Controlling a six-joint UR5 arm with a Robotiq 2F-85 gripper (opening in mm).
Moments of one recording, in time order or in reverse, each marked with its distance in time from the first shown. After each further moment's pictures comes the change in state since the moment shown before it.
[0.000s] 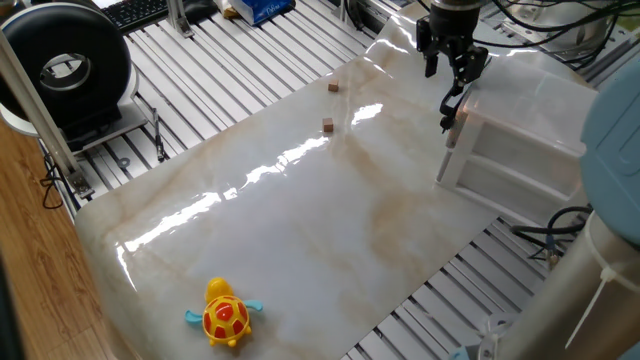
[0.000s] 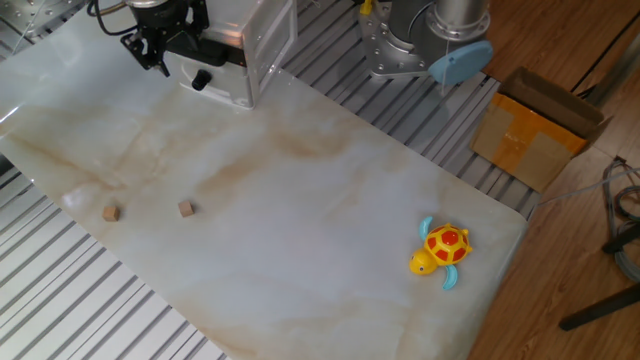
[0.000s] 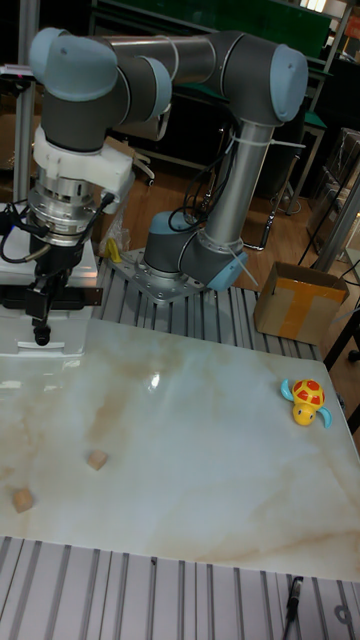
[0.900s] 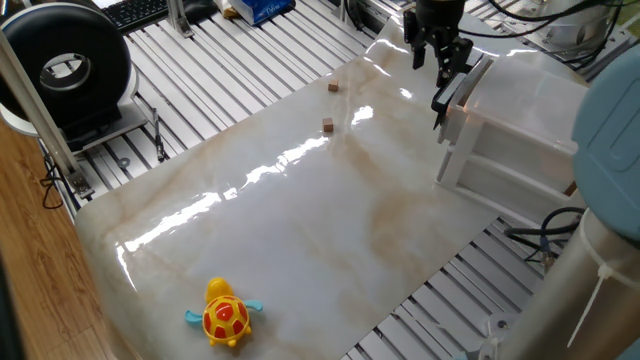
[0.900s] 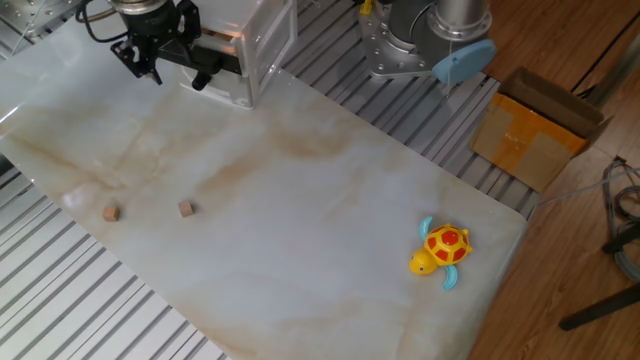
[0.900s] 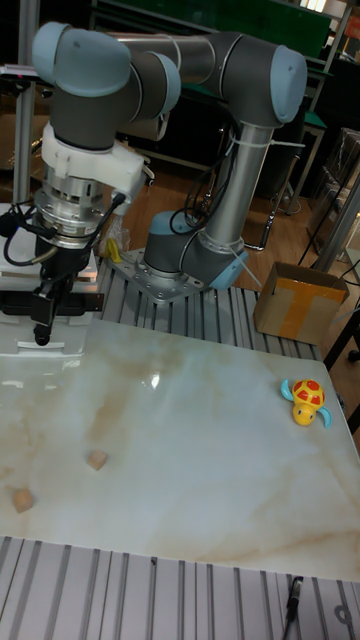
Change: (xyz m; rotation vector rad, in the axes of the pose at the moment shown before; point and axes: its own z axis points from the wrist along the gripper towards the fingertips) arm -0.017 -0.023 -0.016 0.018 0.004 0.007
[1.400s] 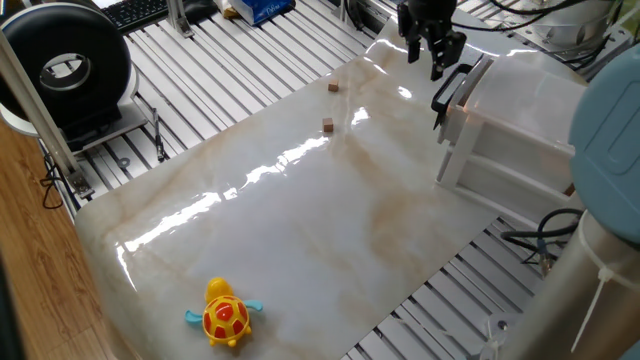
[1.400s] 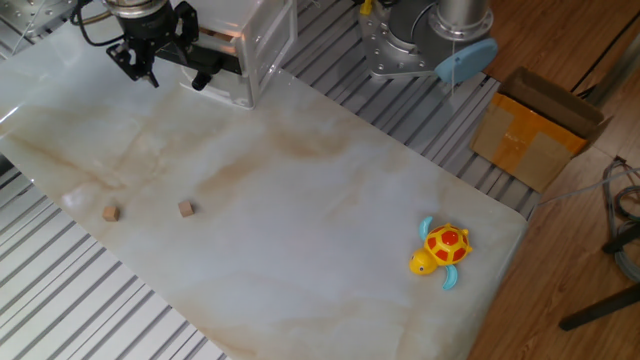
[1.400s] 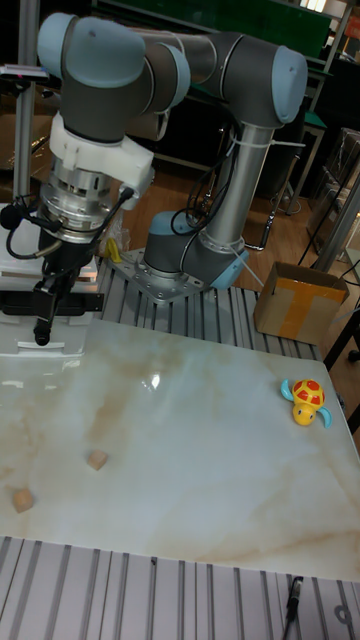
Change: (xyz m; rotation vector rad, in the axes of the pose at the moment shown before) arm 0.003 -0.001 -0.017 -0.001 0.038 0.024
